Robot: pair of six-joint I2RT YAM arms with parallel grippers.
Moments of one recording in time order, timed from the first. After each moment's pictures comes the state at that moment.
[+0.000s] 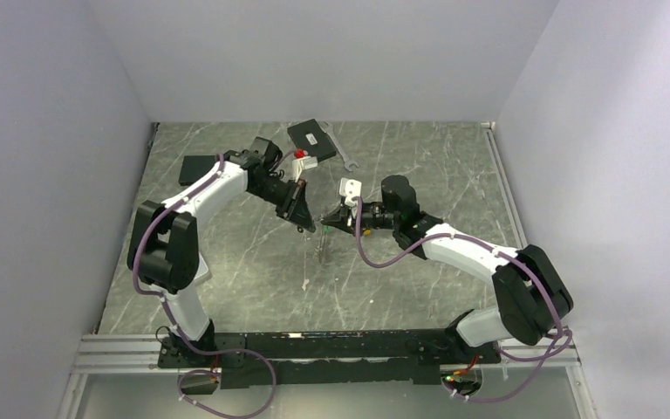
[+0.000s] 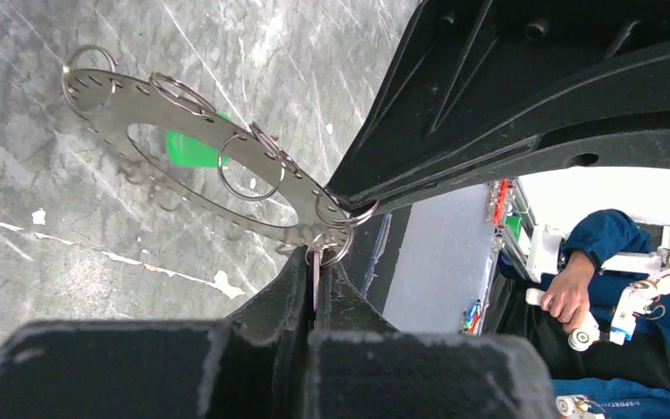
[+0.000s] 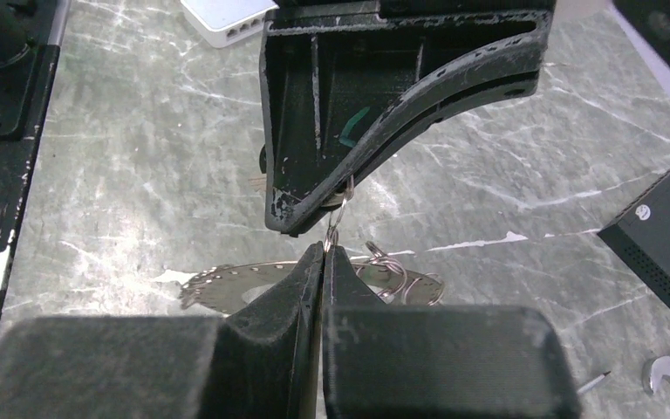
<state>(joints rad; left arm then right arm) -0.37 1.77 1.39 -0.87 1.05 0.17 0.62 1.41 0.77 0.34 -0.75 -0.36</state>
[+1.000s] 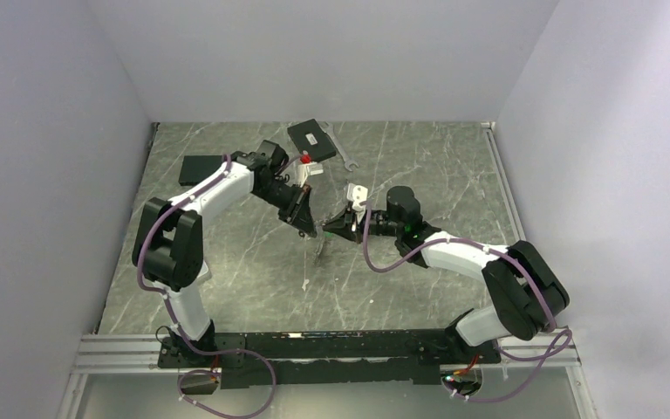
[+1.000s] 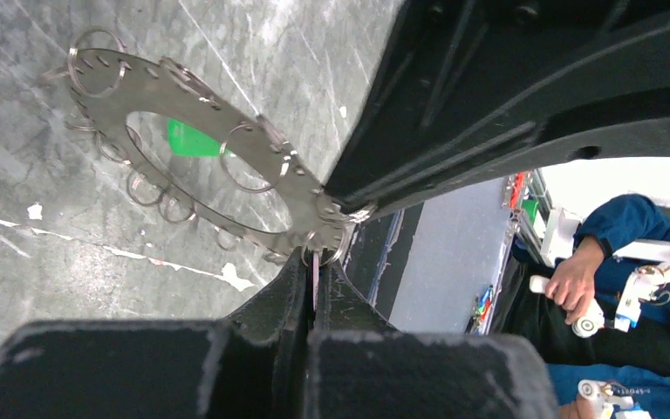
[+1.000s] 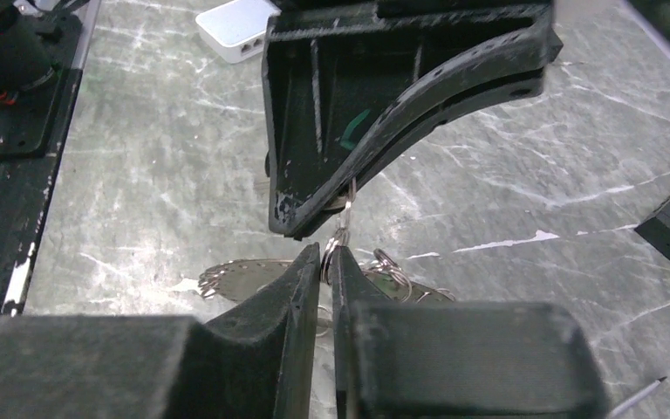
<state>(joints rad) -0.41 1.80 1.38 -0.88 1.01 0.19 0.61 1.44 0.65 0.60 -0.78 -0.22</state>
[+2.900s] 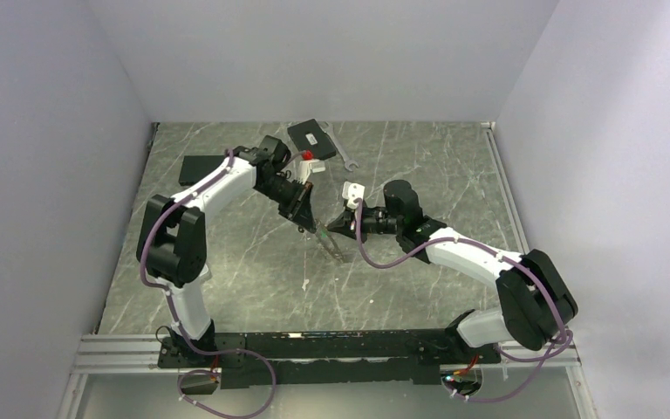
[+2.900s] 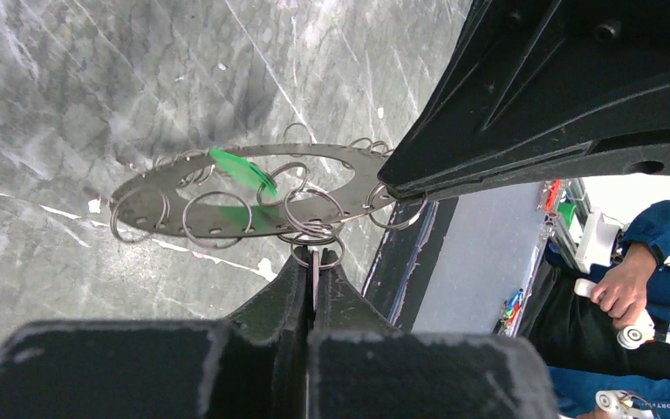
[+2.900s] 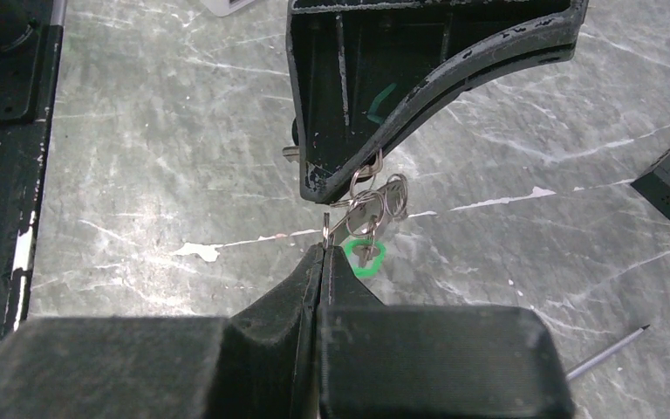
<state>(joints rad) -0.41 1.83 1.46 -0.92 0.93 0.23 0.61 1.37 0.73 0.29 -0.72 -0.33</state>
